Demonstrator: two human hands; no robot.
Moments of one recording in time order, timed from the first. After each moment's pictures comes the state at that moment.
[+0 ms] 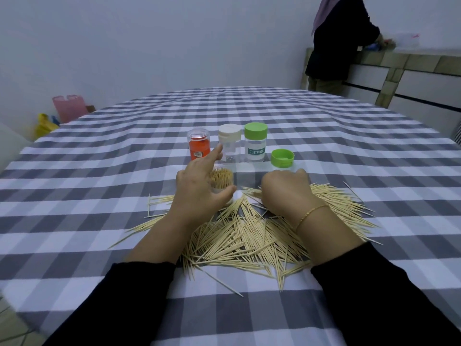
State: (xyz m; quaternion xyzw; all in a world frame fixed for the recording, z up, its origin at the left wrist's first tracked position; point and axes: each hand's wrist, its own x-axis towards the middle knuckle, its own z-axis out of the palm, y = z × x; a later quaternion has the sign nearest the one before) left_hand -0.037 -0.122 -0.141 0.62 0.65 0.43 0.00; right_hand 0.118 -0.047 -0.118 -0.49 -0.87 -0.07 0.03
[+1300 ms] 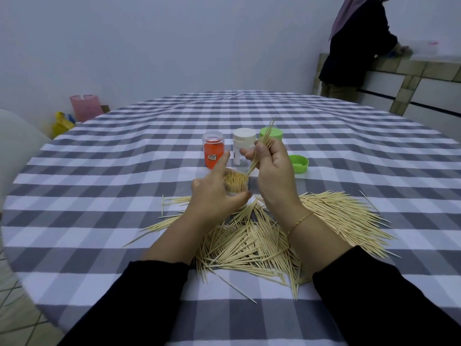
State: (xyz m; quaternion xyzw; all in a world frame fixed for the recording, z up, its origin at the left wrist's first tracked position) left_hand -0.030 -0.126 -0.130 0.56 0.71 0.41 0.11; right_hand 0.070 -0.060 -0.112 -0.27 -0.61 0.49 0.56
